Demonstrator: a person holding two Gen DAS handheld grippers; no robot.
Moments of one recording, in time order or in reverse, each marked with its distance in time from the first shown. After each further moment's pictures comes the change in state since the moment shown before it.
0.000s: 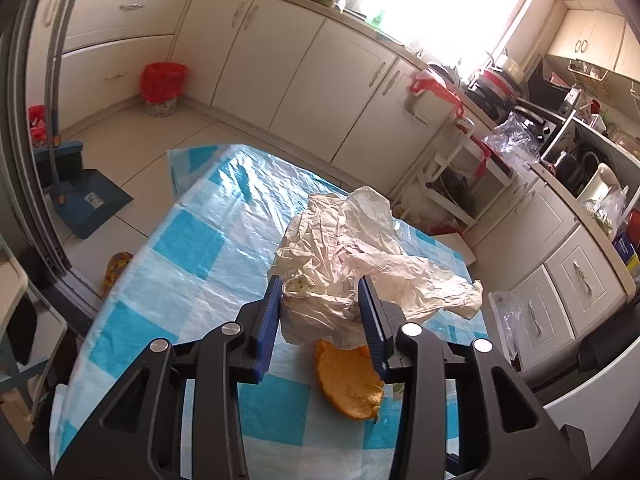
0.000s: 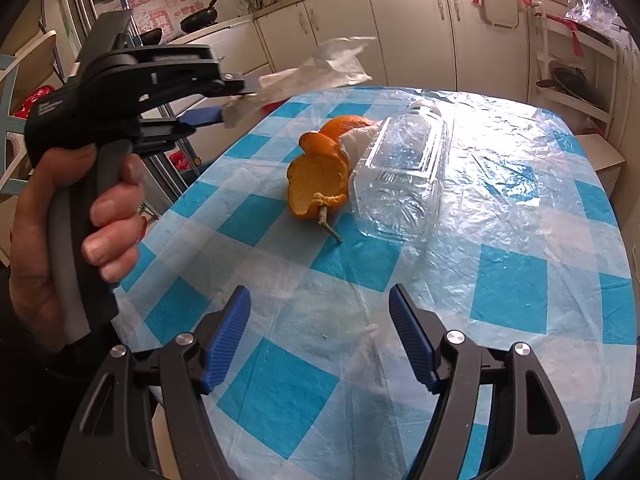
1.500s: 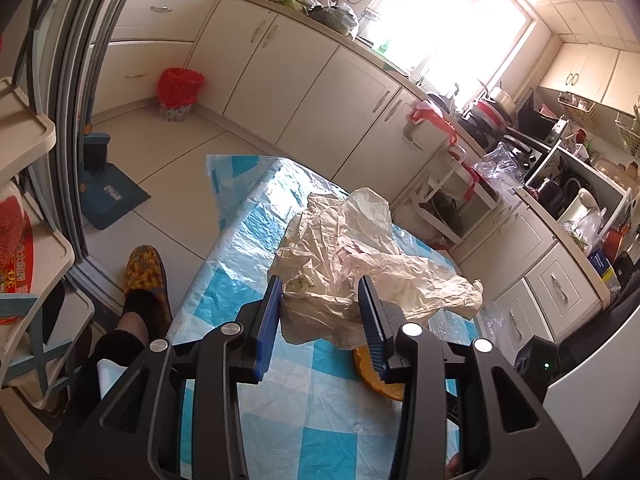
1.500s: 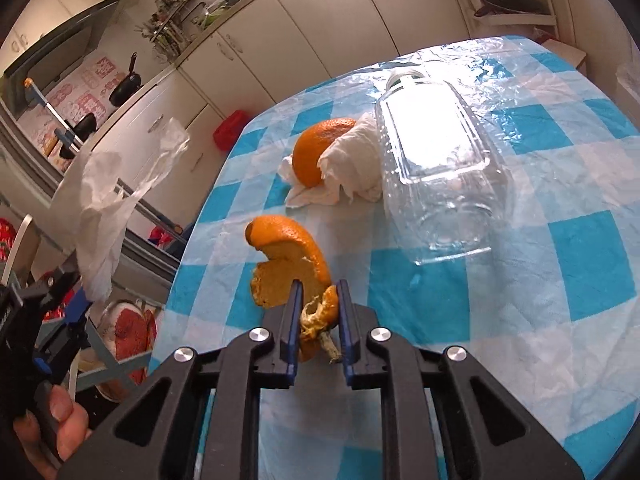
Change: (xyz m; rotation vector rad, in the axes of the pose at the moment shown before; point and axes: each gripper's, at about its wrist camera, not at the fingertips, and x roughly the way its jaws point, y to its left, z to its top) left arm -0.076 0.069 -0.031 -0.047 -0.057 -0.066; right arm 0.037 0.010 0.028 0.368 -0.031 -0.009
